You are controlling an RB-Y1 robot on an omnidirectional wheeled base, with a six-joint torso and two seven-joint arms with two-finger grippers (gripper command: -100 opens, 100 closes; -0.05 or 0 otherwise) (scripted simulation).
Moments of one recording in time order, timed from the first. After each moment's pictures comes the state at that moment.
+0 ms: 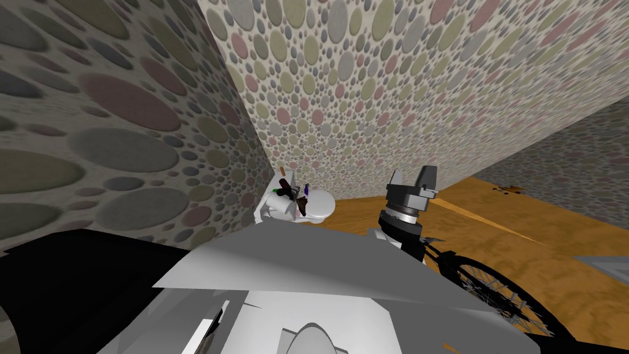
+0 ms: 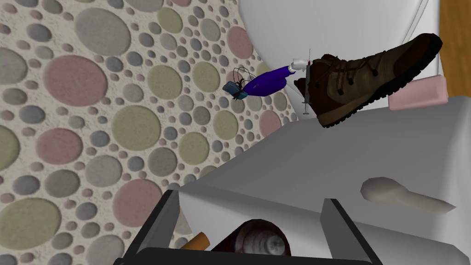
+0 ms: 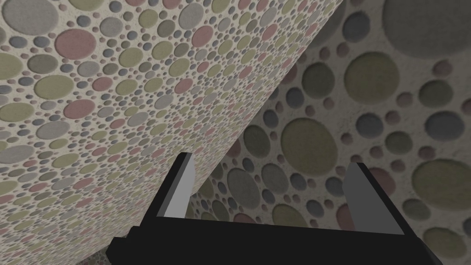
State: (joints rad) left arm 0.15 0.22 -0.24 -2.22 -0.03 1.27 0.07; right arm 0.52 -0.01 0.00 -2.37 -0.03 -0.57 0.11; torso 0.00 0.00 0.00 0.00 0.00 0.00
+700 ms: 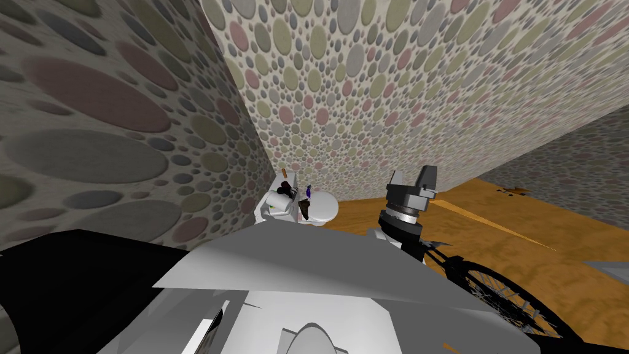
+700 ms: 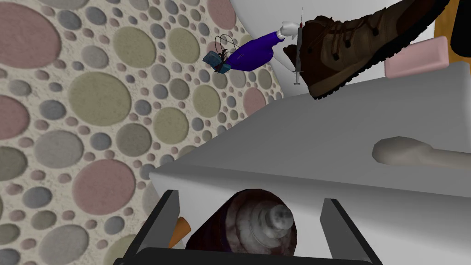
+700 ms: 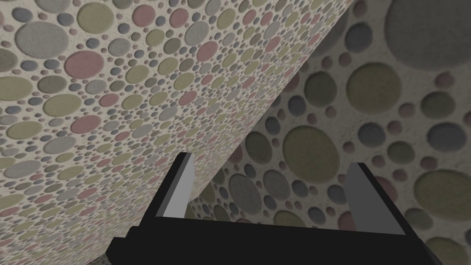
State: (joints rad) left arm 0.13 0.22 -0.21 -2.19 -0.04 1.34 0.07; right arm 0.52 -0.01 0.00 -2.37 -0.03 -0.57 0.11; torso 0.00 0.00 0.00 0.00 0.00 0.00
